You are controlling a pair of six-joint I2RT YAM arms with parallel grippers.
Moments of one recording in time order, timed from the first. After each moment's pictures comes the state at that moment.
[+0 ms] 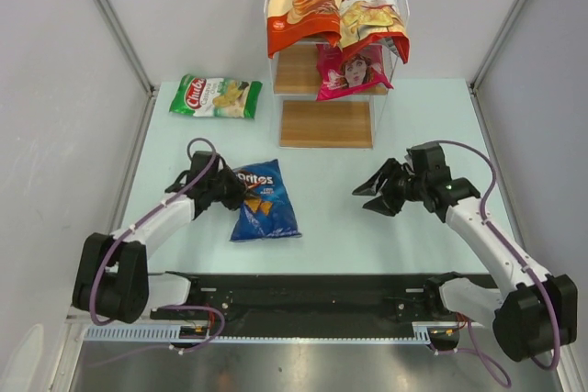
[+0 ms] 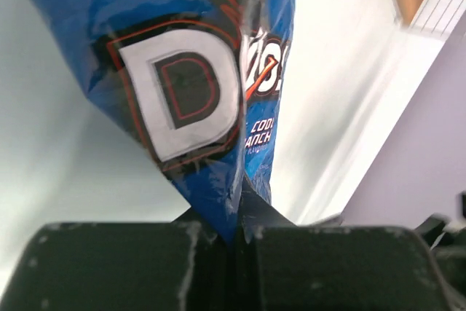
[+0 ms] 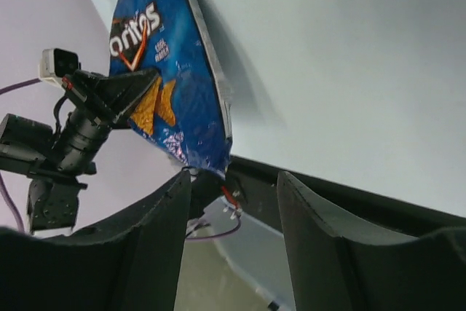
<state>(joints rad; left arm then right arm) -0.23 1.28 0.64 -0.25 0.36 -0.99 0.29 1.06 0.81 -0.58 -0.46 1.03</state>
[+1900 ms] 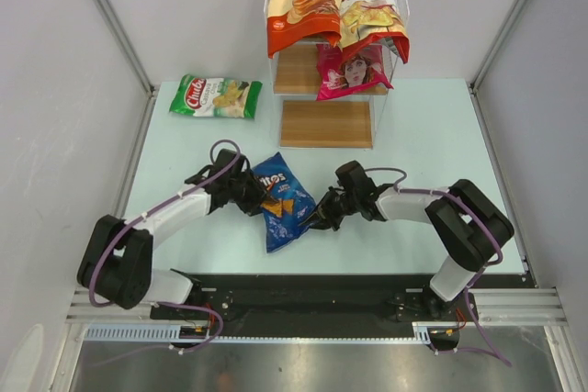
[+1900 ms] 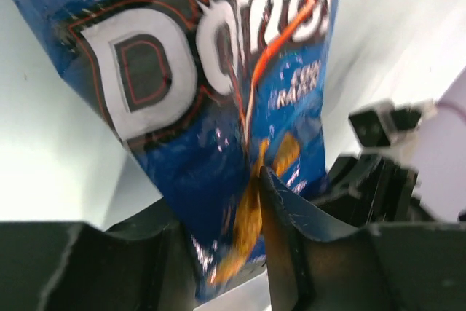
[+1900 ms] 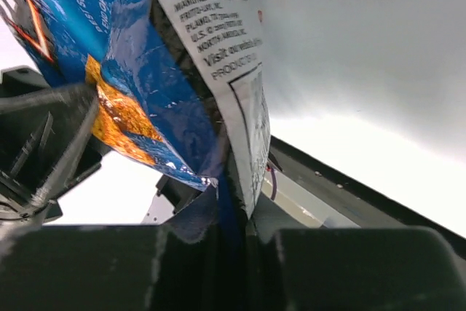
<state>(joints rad) -0.43 1.38 0.75 -0.35 0.25 -1.12 0.69 1.67 0.76 0.06 -0.60 1.53</state>
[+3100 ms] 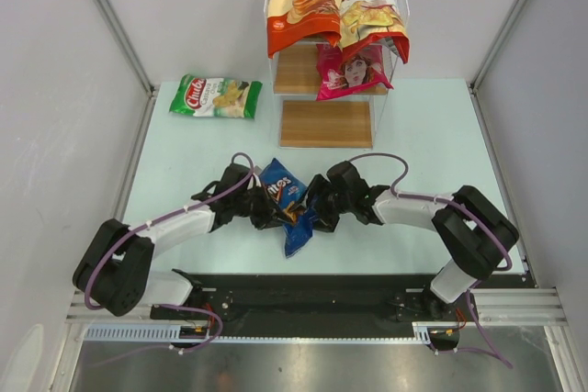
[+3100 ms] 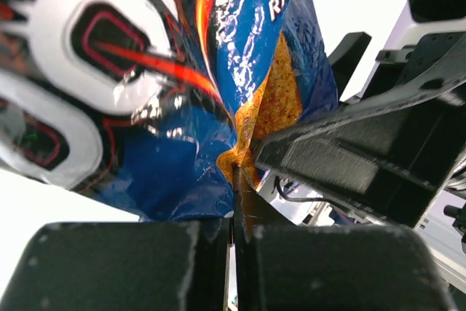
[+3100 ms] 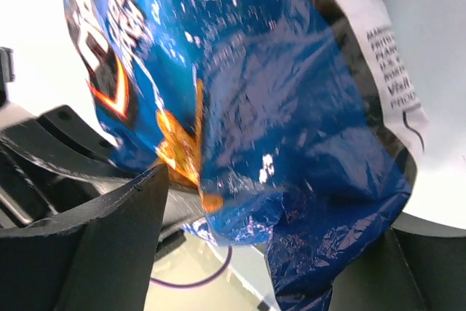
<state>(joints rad) -0.53 1.32 0.59 -0.12 0.50 -1.07 0.76 1.61 0.80 0.04 -0.31 1.34</state>
